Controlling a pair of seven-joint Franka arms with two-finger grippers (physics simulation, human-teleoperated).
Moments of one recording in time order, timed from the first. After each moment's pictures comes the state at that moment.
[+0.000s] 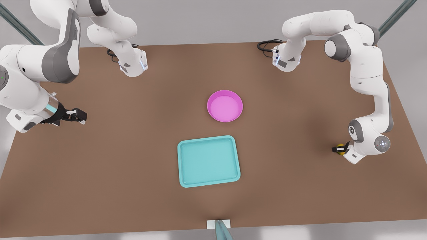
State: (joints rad) left arm 0.26 0.79 0.03 -1.58 0.09 2.22 0.20; right arm 0.26 0.20 -0.28 -1.30 -0.03 1.43 -0.09
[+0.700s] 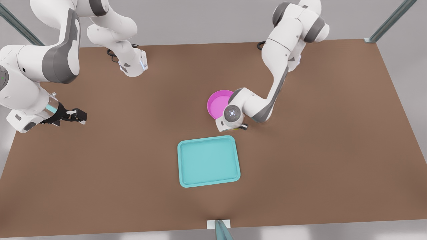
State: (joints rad) left arm -0.71 0.62 -0.03 -1.57 -0.03 1.90 -0.23; right arm 0.26 0.20 -0.28 -1.30 -0.03 1.43 -0.09
